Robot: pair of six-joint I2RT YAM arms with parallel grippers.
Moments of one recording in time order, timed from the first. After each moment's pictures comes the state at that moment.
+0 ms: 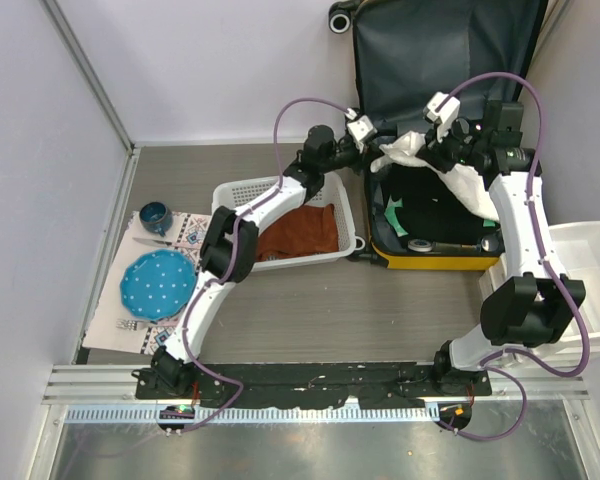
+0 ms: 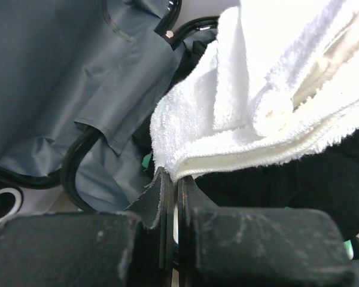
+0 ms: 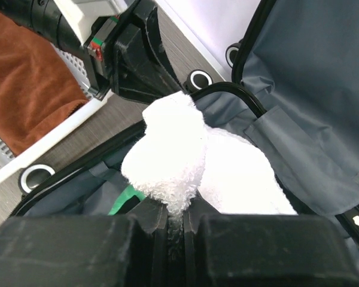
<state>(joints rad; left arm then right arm) -0.63 2.52 2.21 0.34 0.54 0.08 -0.08 1.54 1.60 -0.63 -0.70 -0.74</state>
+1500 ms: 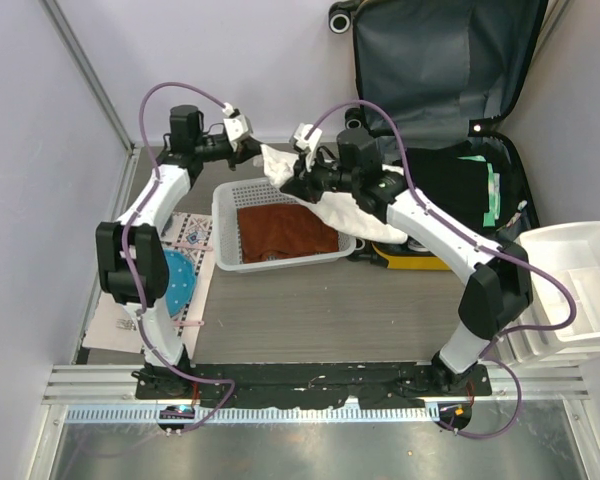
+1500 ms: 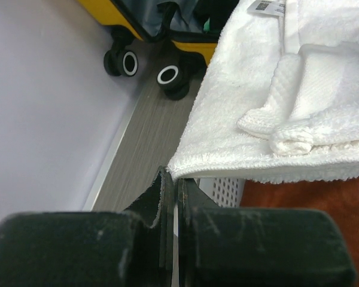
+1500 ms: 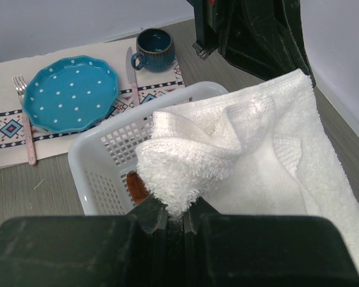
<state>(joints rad) -0.12 1.89 1.61 -0.06 1.03 0.65 0.60 1.65 1.48 -0.16 -0.57 -0.21</state>
